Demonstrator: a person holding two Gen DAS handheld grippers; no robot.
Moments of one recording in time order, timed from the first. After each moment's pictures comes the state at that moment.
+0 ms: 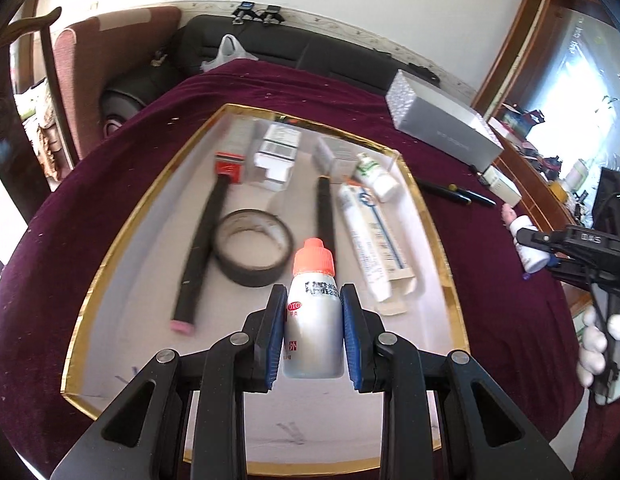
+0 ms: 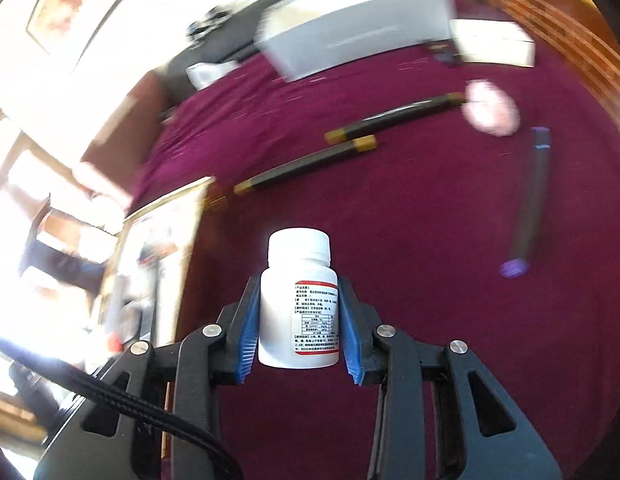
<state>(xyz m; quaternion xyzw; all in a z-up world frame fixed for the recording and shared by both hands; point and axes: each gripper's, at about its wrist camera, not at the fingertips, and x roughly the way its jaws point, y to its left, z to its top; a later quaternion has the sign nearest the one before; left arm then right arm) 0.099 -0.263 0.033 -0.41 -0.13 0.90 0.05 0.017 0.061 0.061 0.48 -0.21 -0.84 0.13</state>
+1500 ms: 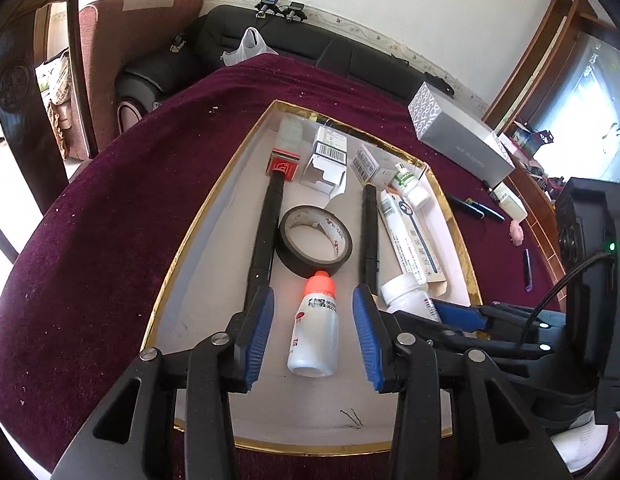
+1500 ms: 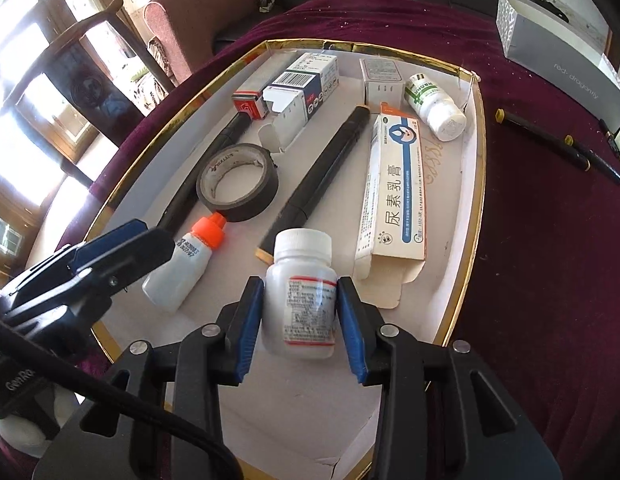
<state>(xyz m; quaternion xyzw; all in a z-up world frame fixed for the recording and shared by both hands) 0.107 -0.312 0.029 -0.41 -0.17 0.89 0.05 0.058 -0.163 0.019 0.52 0.04 -0.82 0.23</state>
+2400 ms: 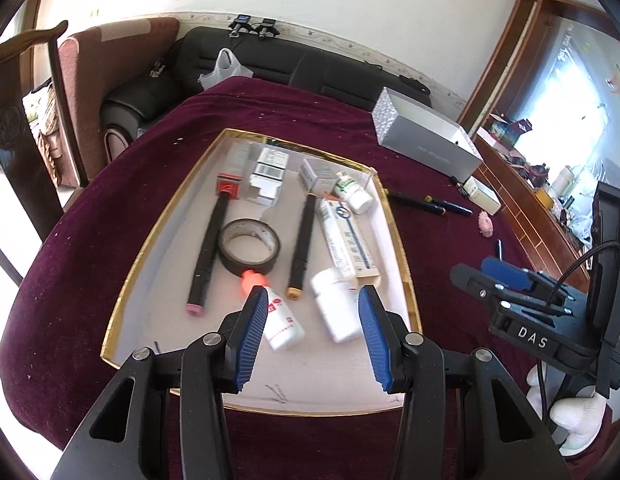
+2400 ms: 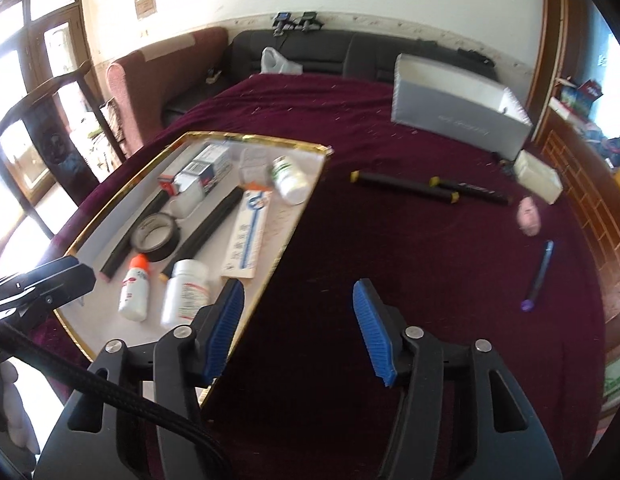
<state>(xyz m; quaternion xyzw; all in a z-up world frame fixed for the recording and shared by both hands) 0.133 -0.256 0.074 -0.39 -0.14 0.91 0.07 0.093 -0.065 0.084 0.40 0.05 -0.91 0.13</state>
